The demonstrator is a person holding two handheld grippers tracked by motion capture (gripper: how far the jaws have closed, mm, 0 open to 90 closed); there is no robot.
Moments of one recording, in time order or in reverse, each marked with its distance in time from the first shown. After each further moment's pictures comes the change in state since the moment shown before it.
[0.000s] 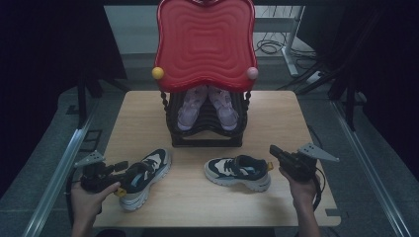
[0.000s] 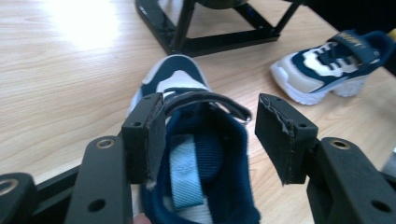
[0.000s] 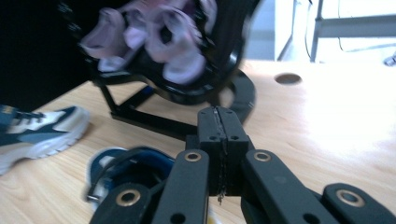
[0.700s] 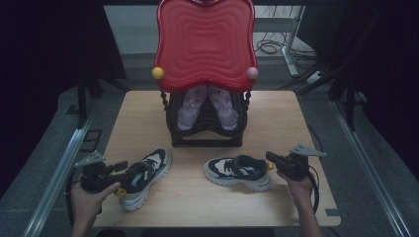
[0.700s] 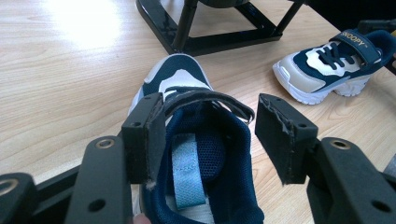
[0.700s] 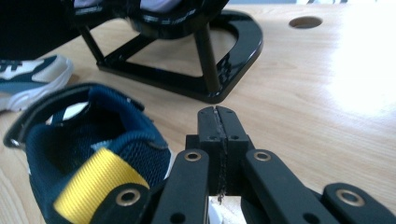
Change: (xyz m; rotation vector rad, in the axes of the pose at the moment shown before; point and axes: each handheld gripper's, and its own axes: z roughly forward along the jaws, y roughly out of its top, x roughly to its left) left arm 0.001 -0.001 0.000 0.003 0.014 0.000; right arm -0.032 -0.035 0.033 0.152 0.074 -0.007
